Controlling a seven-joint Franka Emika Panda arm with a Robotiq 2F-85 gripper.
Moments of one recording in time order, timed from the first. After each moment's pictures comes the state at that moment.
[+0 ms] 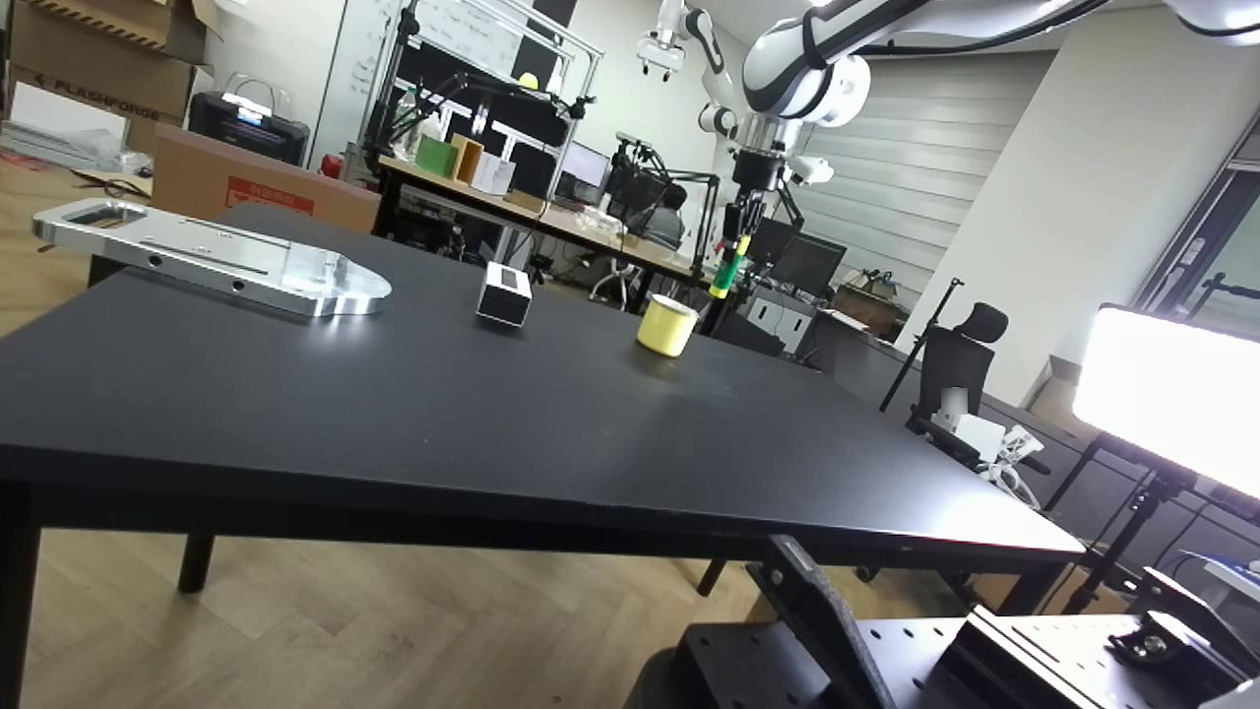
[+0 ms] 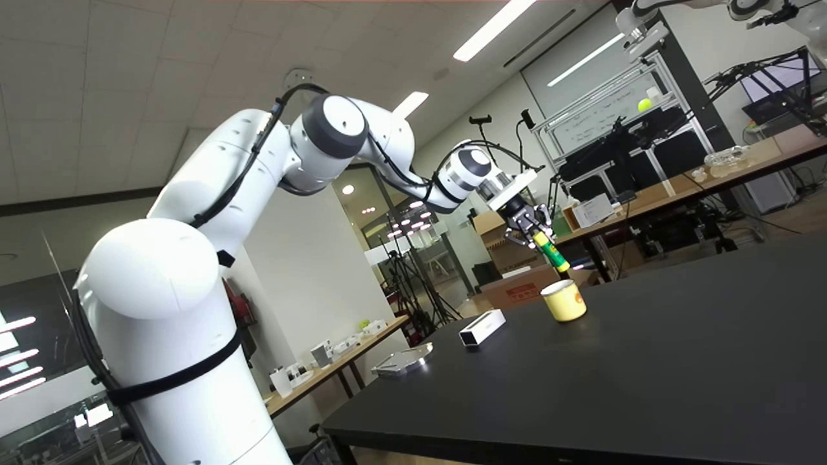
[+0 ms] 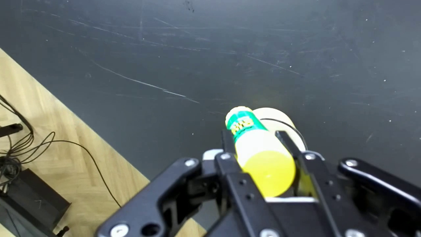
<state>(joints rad) -0.03 0.84 0.01 -1.20 -0.27 2.14 -0.57</state>
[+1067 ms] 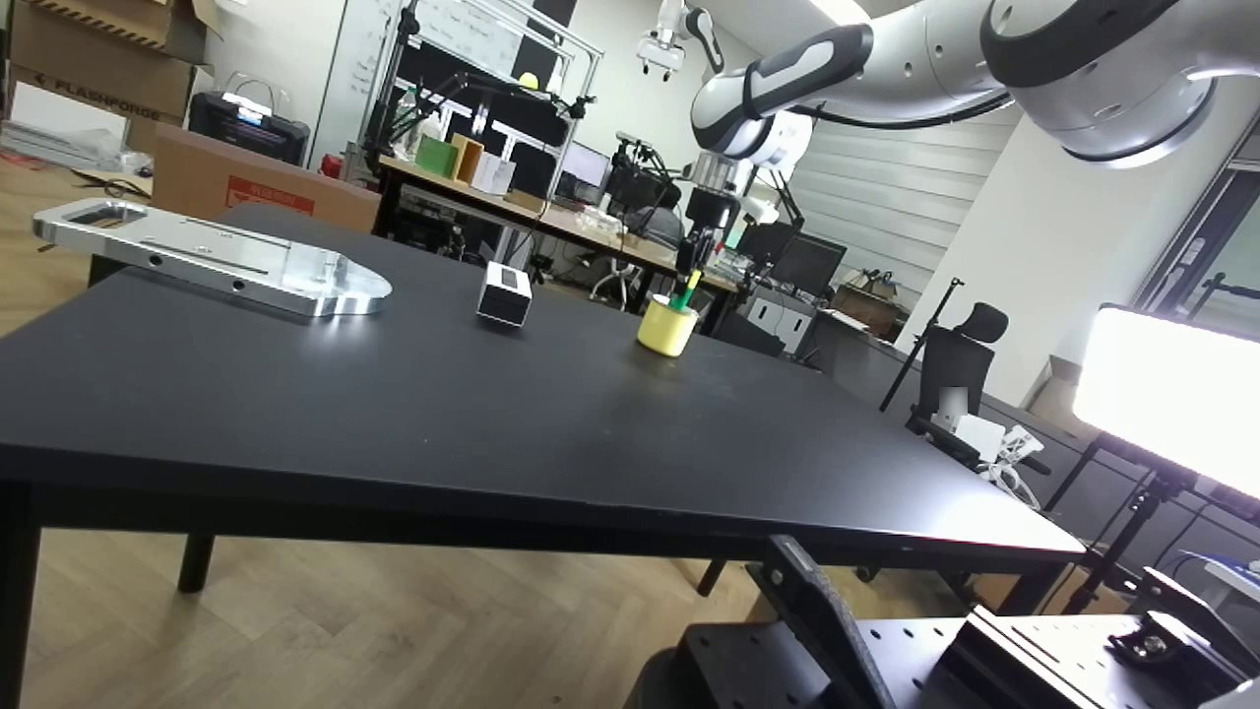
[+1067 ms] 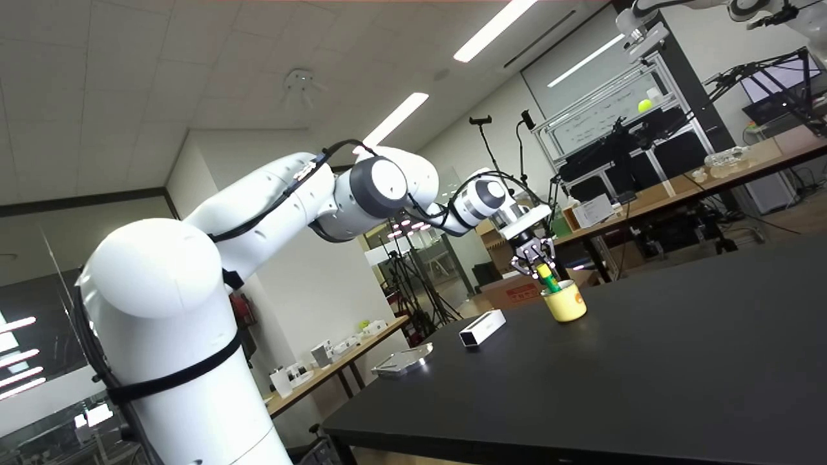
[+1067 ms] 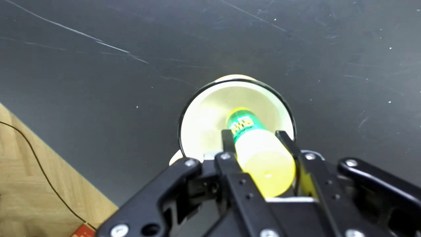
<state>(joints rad) -0.01 1.19 0.05 -0.78 -0.18 2.01 -0.71</state>
